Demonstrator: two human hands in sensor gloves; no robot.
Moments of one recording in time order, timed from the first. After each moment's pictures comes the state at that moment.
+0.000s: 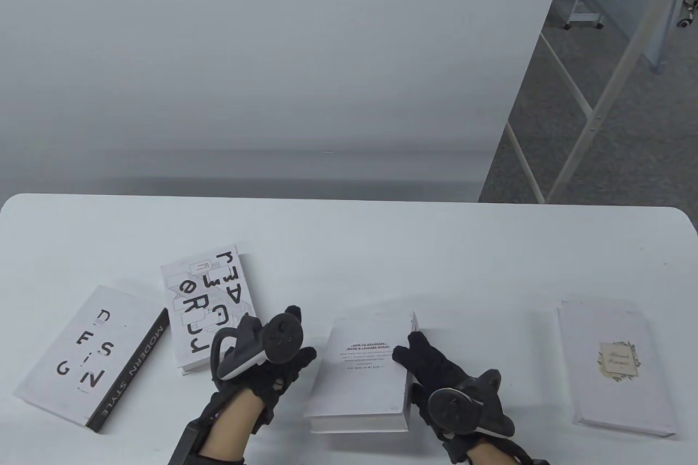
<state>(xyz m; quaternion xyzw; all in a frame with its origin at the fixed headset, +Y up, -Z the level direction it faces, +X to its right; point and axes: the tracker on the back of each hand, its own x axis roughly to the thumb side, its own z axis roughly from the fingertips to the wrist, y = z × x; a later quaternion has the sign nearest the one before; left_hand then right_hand) -0.151 -0.702 -0.332 -0.05 -0.13 0.08 0.99 0.159 -0.743 -0.286 0.28 -0.12 0.94 0.13</state>
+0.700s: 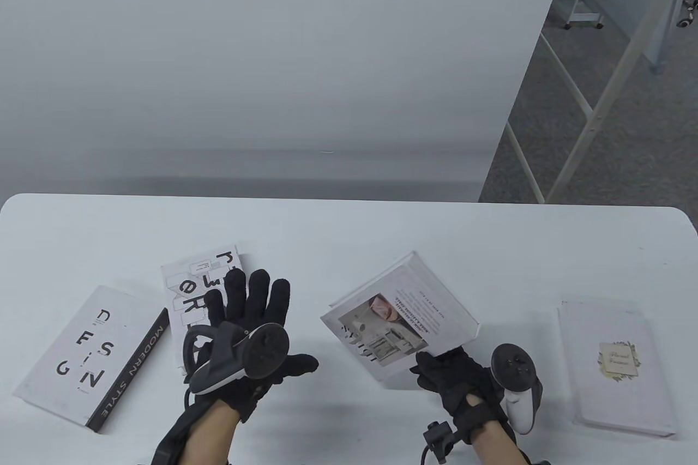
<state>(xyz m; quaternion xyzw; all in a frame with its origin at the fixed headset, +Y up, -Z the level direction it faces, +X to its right) -0.164 -0.633 -0.297 0.06 -0.16 0.05 0.98 0.208 -0.763 -0.316 -0.01 0.08 0.77 0.64</state>
